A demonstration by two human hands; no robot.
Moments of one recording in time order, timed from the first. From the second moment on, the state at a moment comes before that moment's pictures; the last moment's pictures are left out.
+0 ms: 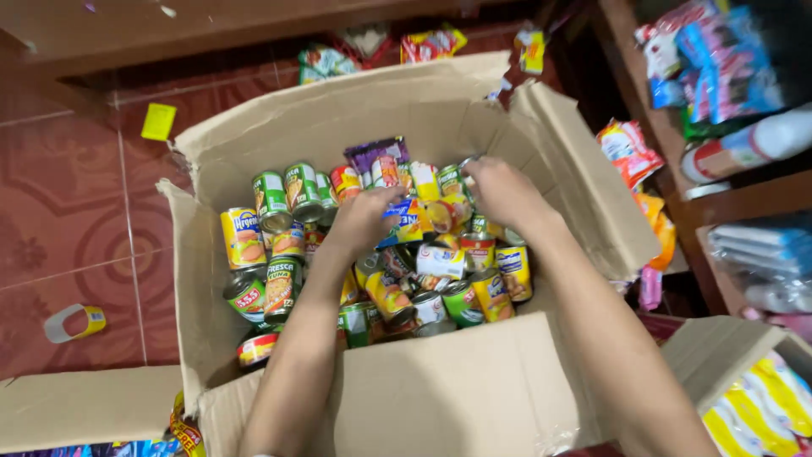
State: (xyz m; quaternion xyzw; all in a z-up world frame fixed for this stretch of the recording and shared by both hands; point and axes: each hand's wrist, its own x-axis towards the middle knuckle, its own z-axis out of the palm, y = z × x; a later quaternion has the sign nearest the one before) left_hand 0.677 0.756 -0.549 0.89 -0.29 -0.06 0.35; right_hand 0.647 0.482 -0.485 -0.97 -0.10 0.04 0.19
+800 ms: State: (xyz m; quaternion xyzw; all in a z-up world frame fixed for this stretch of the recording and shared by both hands) left_hand 0.682 0.730 -0.616 0.90 -0.28 -0.15 0.29; right_hand 0.745 0.496 -0.632 -0.98 -0.08 0.17 -0.04
